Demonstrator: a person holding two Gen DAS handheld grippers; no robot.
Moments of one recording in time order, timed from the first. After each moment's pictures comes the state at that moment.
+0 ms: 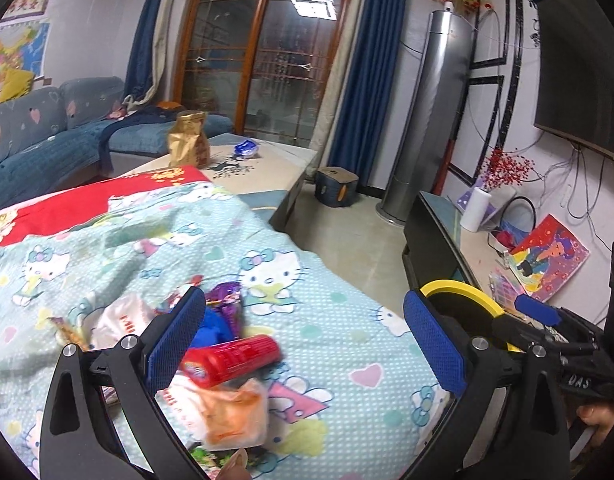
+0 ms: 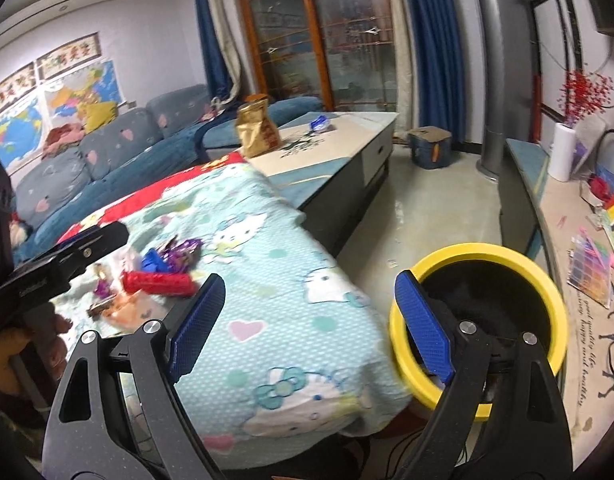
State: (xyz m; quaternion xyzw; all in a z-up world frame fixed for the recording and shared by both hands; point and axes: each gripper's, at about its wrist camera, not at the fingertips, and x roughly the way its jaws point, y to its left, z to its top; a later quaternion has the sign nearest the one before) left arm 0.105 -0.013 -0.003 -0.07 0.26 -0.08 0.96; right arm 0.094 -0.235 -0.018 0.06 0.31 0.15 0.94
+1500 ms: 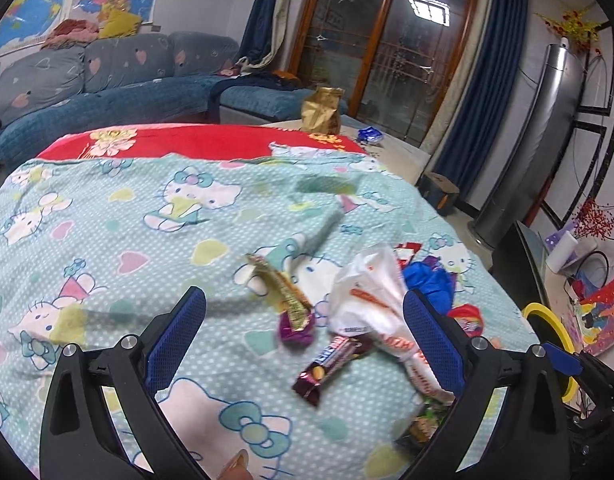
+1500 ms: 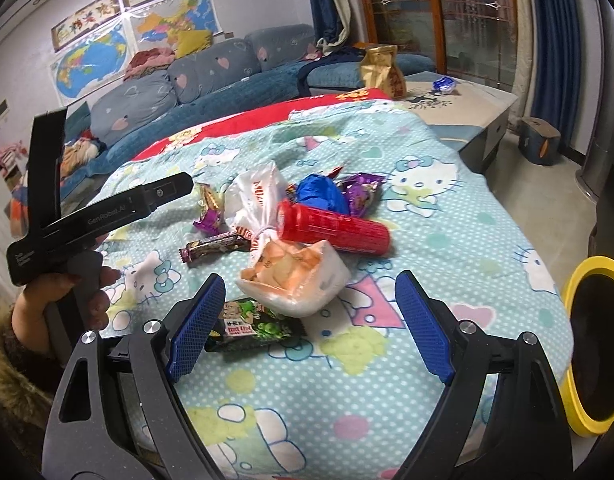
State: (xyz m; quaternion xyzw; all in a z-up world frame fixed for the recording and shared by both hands) left arm 0.075 0.151 -0.049 -0.15 0.30 0.10 0.94; right arm 0.089 -0.076 -0.045 -0.01 0.37 0.32 0.87
